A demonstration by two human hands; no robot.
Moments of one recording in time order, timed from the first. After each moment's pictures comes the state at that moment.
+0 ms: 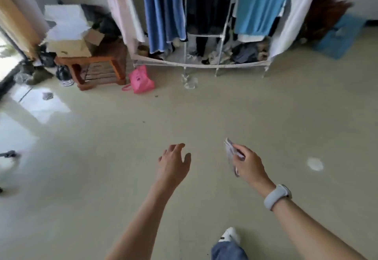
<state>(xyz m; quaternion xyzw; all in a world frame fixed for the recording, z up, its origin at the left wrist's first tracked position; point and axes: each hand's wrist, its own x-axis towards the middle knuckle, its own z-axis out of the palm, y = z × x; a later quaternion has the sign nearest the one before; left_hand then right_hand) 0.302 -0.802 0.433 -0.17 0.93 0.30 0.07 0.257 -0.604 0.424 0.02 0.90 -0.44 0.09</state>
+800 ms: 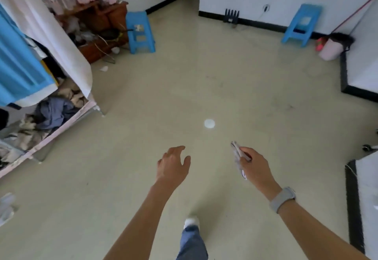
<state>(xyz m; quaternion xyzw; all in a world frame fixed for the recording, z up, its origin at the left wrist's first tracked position) -0.190 -0.139 0.426 0.29 0.91 0.21 0.21 -0.042 0.024 0.412 0.43 0.78 -0.44 -0.12</state>
